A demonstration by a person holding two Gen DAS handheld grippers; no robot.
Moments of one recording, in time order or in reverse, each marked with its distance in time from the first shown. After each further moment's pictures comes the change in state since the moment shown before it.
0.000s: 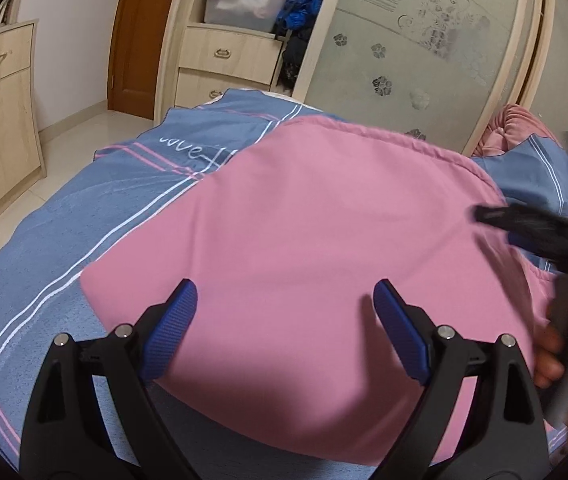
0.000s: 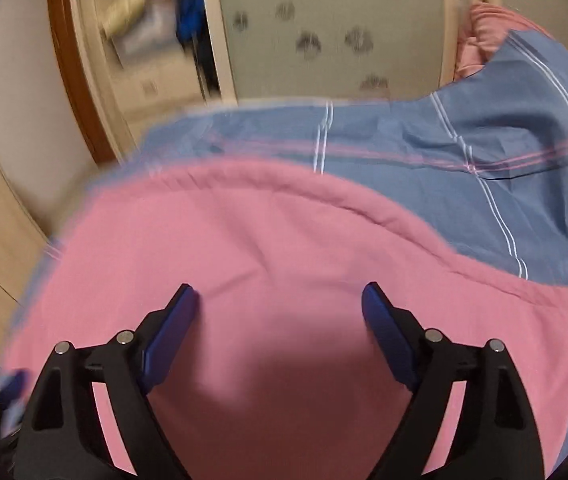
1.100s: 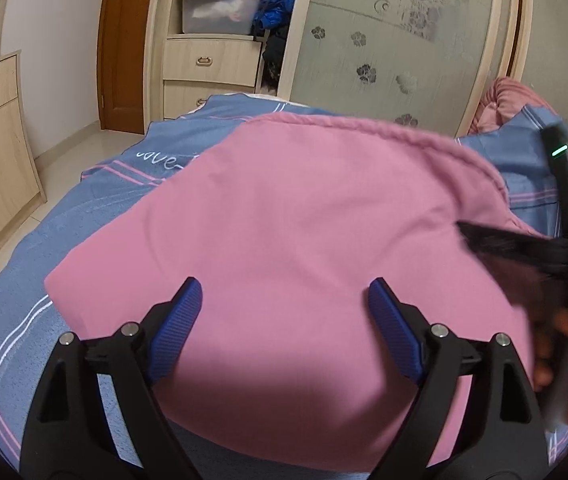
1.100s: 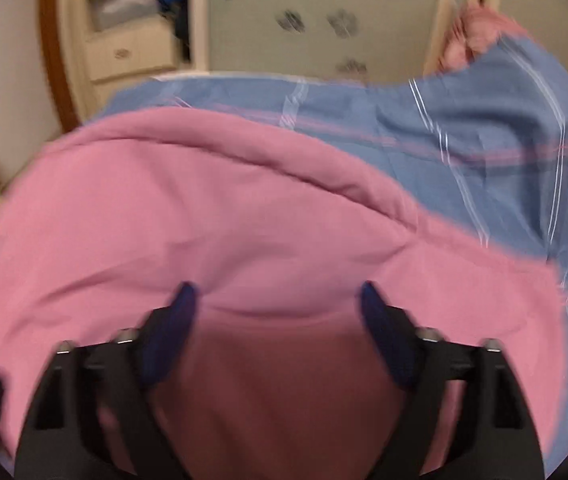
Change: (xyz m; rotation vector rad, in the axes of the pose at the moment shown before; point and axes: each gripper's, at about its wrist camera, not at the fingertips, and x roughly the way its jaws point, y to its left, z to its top) left arm 0.009 -0.033 -0.003 0.119 -0.005 0.018; right arm 0.024 -0.022 -0.024 -0.009 0.044 -0.101
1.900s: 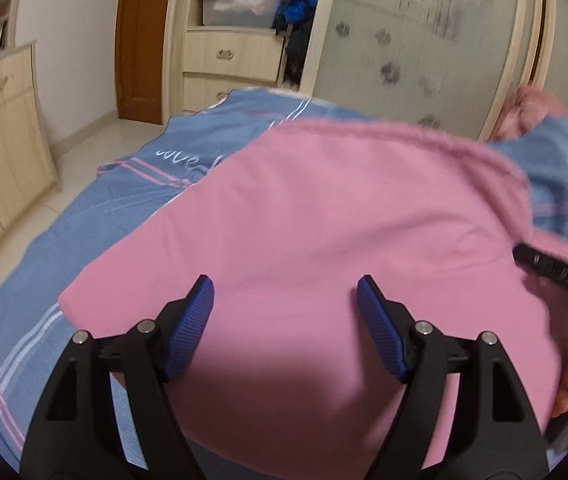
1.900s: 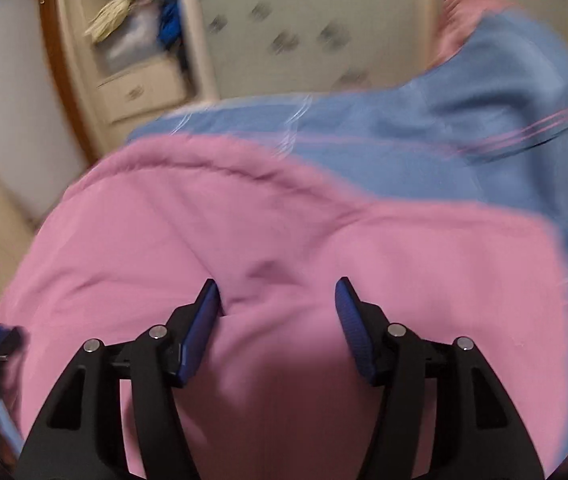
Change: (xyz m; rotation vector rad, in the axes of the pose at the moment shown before) left arm -0.004 0.019 0.018 -0.082 -0.007 0.032; right arm -0.059 -0.051 -0.014 0.065 -0.159 0.000
